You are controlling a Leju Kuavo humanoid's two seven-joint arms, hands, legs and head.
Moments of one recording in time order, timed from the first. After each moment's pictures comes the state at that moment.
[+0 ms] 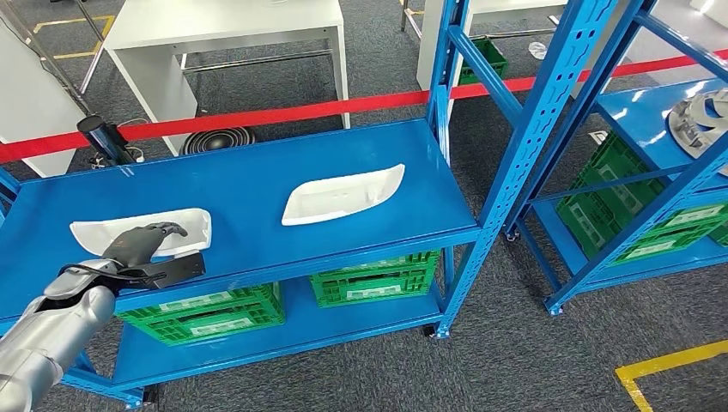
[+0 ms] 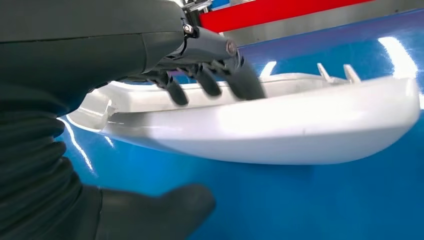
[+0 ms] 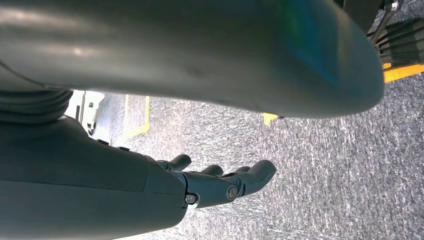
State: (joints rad) left arm -0.83 0.24 -0.60 -0.34 -0.87 0.00 -0.39; right arm -0.09 0.12 -1.24 -0.18 1.09 0.03 0.13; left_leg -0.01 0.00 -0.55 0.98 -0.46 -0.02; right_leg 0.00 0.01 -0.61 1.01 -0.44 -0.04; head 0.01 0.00
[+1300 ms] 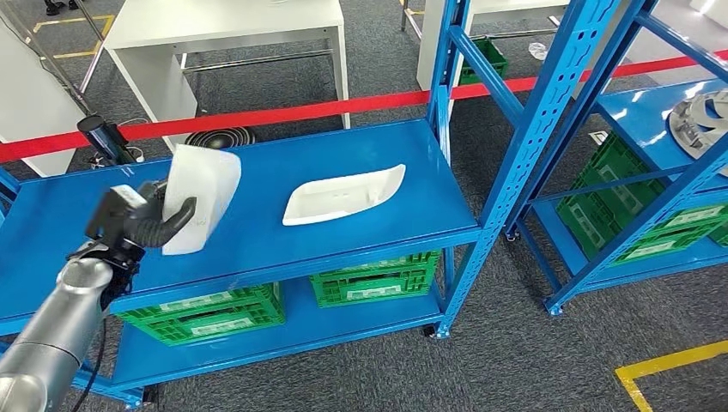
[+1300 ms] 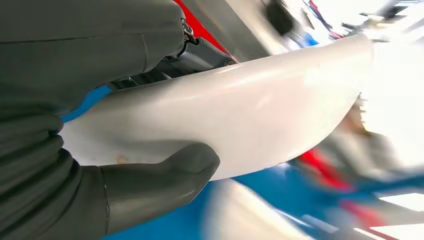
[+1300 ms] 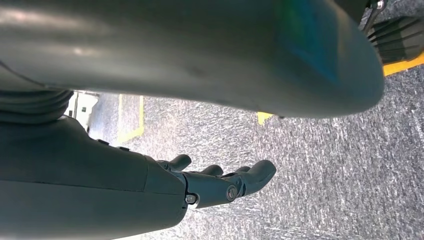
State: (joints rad) left arm -0.76 0.14 -0.26 -0.58 -0.08 -0.39 -0.69; right arm -0.09 0.12 -1.24 -0.18 1.06 0.01 0.11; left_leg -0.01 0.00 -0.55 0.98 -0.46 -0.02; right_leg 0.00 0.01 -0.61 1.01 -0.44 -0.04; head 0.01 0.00
